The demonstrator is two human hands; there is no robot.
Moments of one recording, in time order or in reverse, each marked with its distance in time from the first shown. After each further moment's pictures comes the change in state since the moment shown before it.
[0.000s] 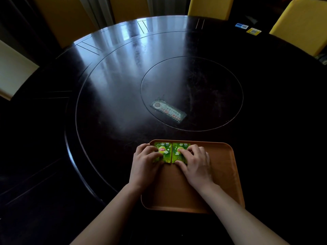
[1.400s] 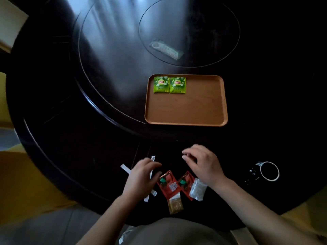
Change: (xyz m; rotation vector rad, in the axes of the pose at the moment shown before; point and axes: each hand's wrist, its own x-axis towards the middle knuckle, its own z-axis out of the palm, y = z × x) left_hand -0.280 0.064 -0.043 -0.087 -0.349 -0.156; right_hand -0.241 -0.016 -0.070 0.403 -0.280 -0.027
